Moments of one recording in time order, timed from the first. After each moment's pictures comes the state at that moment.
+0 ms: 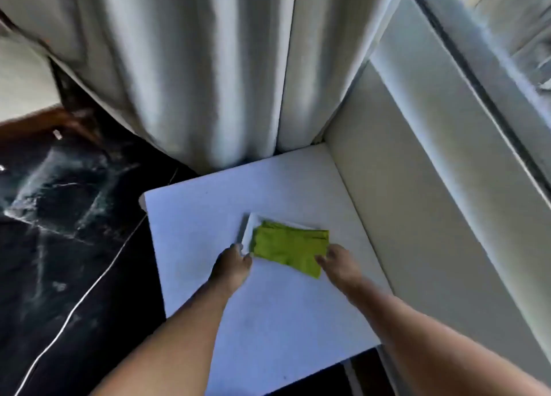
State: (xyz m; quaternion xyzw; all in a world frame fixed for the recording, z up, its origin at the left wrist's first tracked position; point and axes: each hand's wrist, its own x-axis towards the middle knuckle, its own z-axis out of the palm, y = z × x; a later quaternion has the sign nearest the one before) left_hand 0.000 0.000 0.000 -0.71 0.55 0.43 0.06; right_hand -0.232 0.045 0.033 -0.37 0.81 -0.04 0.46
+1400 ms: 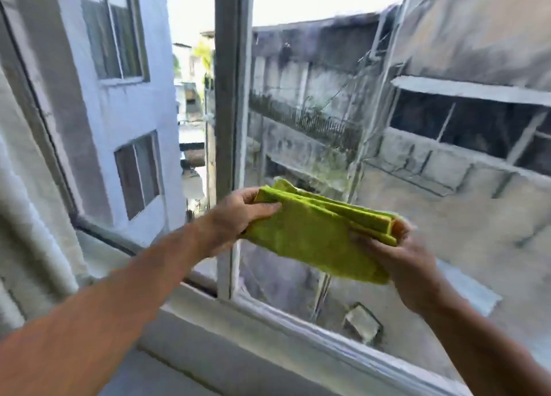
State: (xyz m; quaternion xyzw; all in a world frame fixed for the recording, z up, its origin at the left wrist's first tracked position) left_hand -0.316 0.224 0.600 -0.05 0.67 0.73 -0.08; right_hand -0.389 0.487 0.598 -0.21 0.72 -0.66 0.07
